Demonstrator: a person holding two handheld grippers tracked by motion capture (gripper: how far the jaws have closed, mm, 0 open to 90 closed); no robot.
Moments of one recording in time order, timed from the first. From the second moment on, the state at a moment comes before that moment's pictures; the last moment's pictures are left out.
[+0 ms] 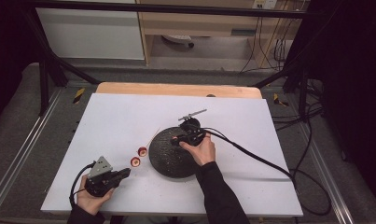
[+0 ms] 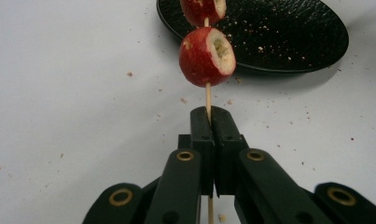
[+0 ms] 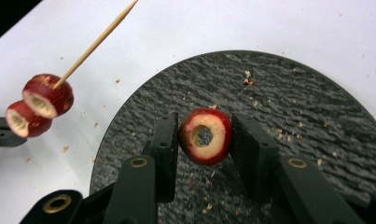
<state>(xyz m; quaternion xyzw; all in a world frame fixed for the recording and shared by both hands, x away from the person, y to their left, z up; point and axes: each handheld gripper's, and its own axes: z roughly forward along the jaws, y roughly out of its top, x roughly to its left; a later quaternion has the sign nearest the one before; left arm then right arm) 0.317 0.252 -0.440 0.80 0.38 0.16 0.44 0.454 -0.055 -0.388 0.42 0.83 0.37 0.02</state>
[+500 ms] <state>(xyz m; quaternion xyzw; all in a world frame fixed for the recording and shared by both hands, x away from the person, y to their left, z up) 0.315 0.240 -0.440 0.80 0.37 0.15 0.44 0.424 -0.091 -0.397 0.43 0.78 0.46 0.02</state>
